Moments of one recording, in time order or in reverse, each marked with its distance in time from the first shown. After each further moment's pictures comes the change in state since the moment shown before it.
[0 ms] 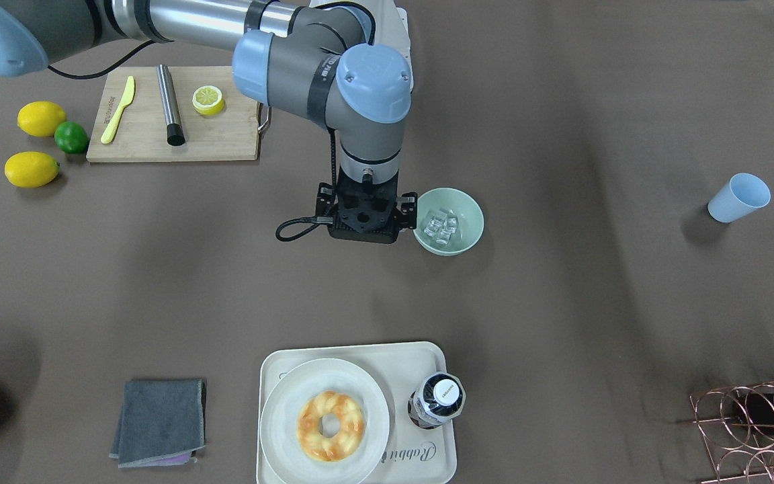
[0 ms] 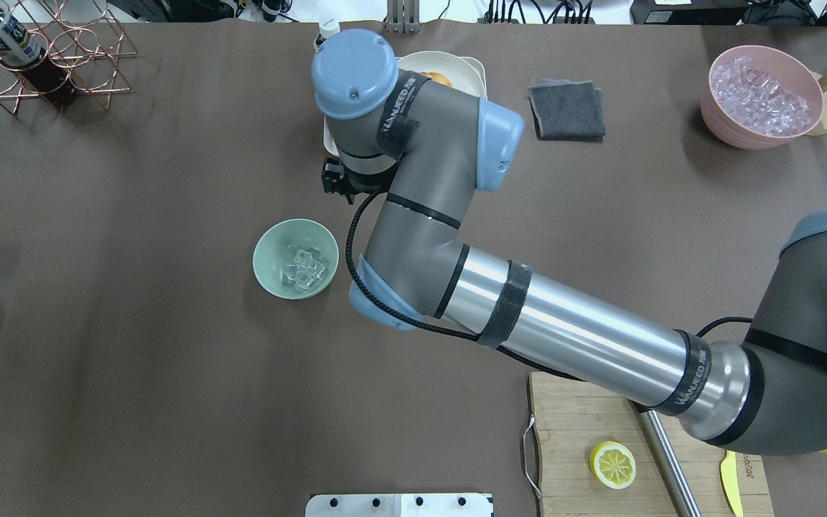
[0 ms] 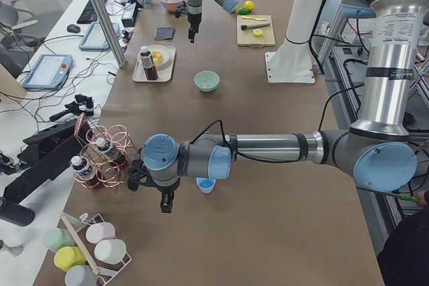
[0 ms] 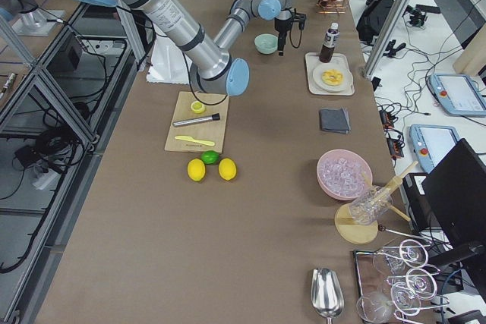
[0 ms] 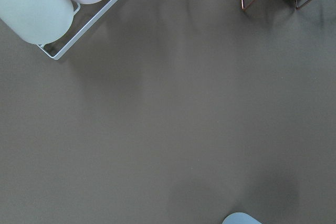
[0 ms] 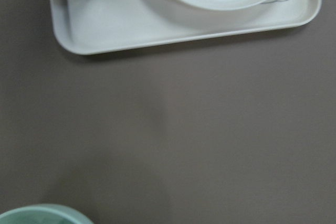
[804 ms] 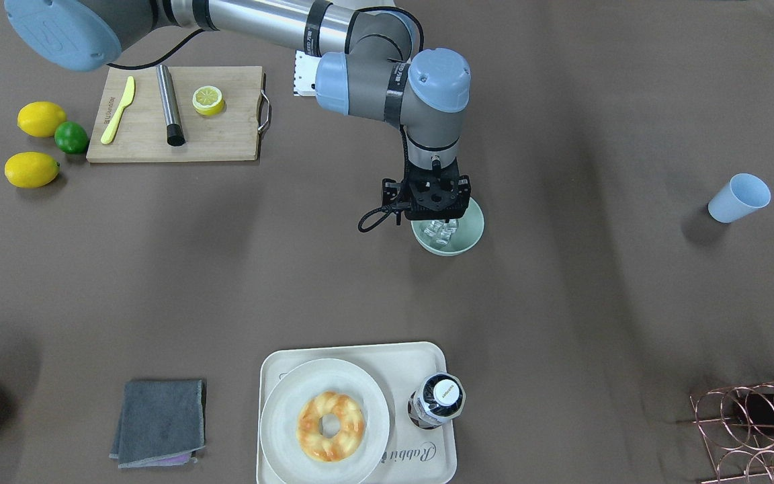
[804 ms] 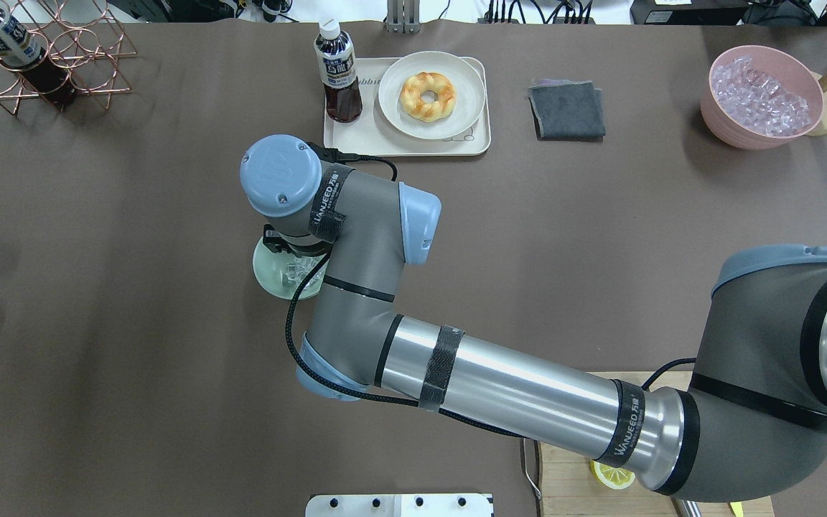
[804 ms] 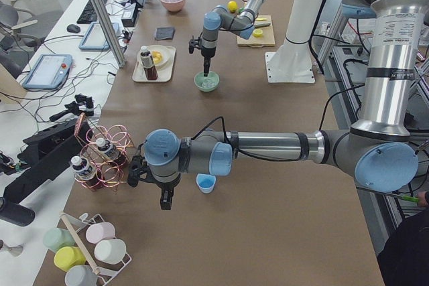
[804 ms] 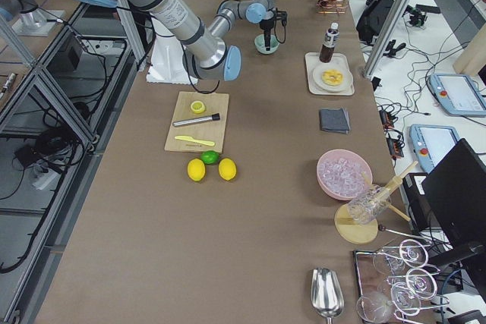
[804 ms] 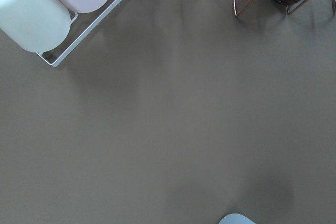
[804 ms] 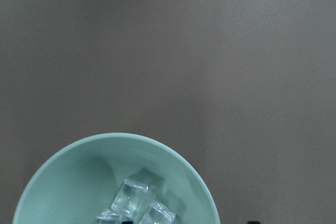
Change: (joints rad) left arm -0.006 0.011 -0.033 0.001 0.002 0.000; right arm -0.142 0.087 -0.197 0.209 -0.107 0.001
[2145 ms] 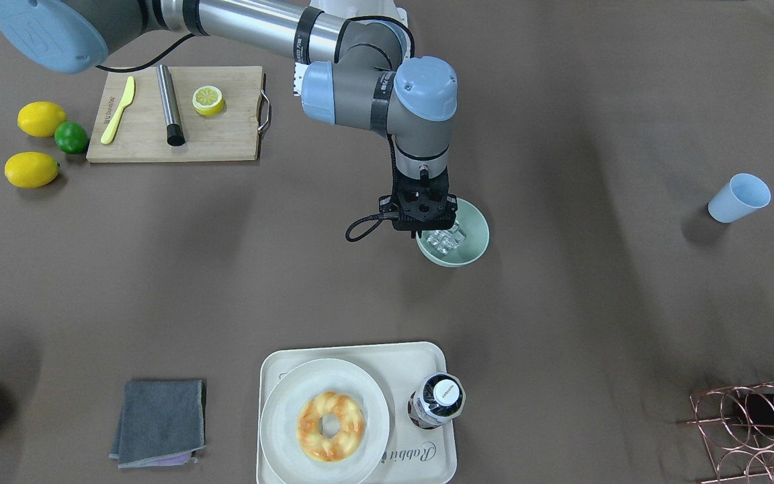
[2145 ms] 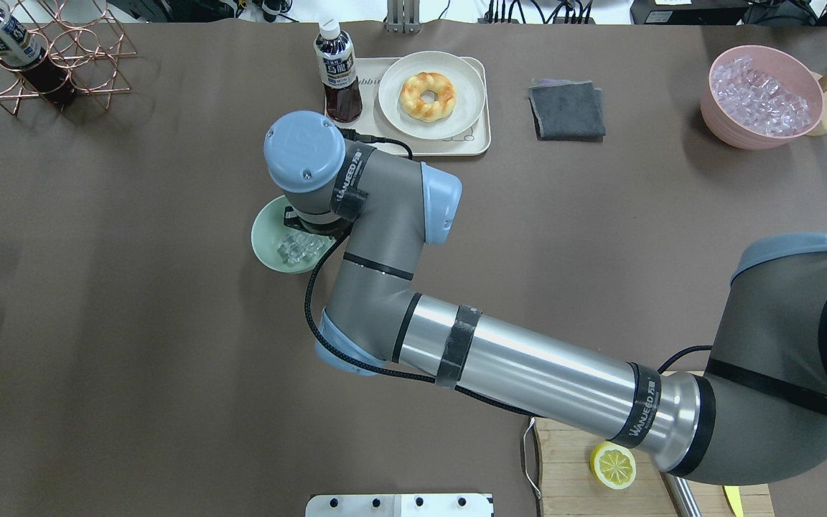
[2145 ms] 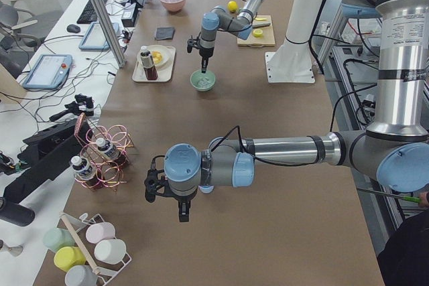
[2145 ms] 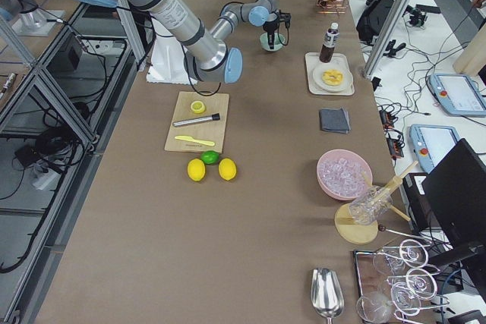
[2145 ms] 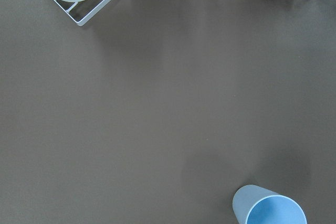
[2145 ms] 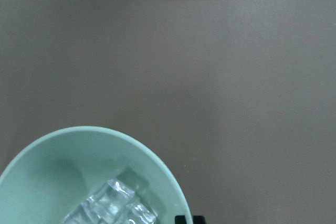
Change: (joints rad) left arm -0.038 0.090 -0.040 0.005 -0.005 0.000; right arm 0.035 -0.024 0.016 0.032 0.012 0.021
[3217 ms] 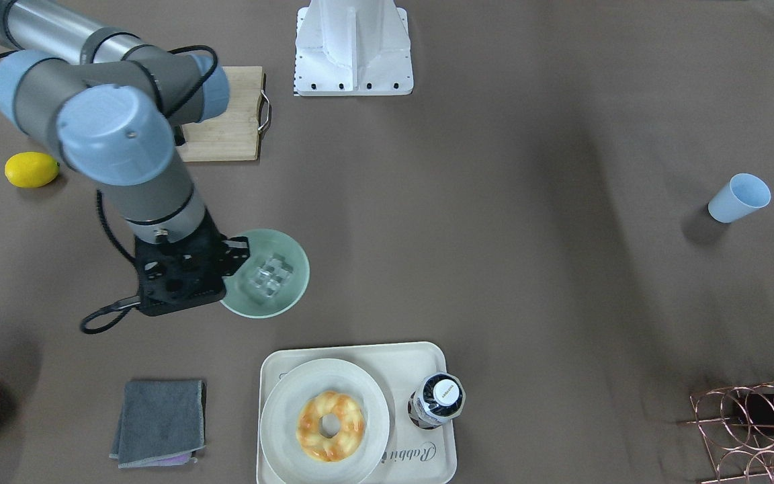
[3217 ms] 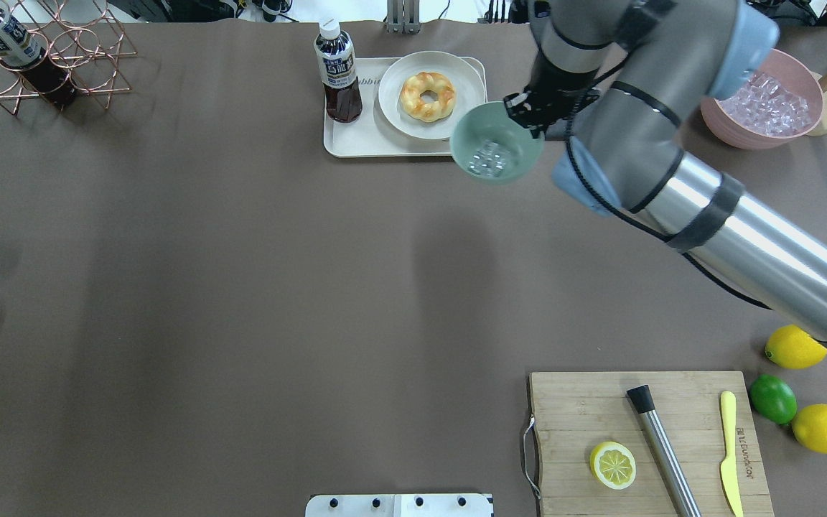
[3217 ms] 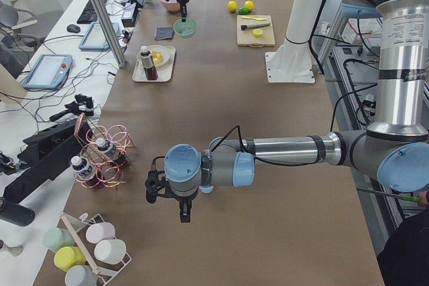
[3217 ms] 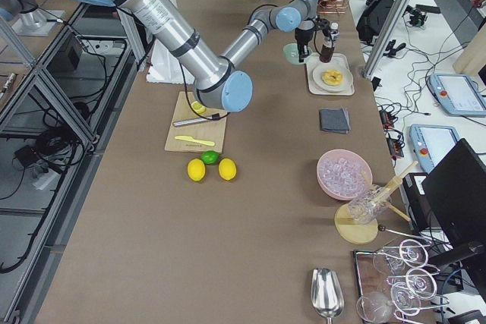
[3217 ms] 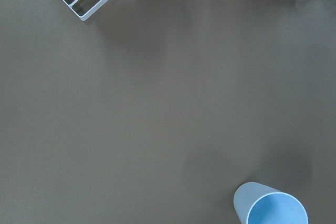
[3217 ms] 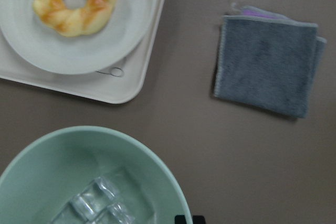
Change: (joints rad) left arm -0.001 0.003 -0.002 0.015 0.001 0.000; right arm 0.417 -0.373 0.388 -0.224 0.322 -0.640
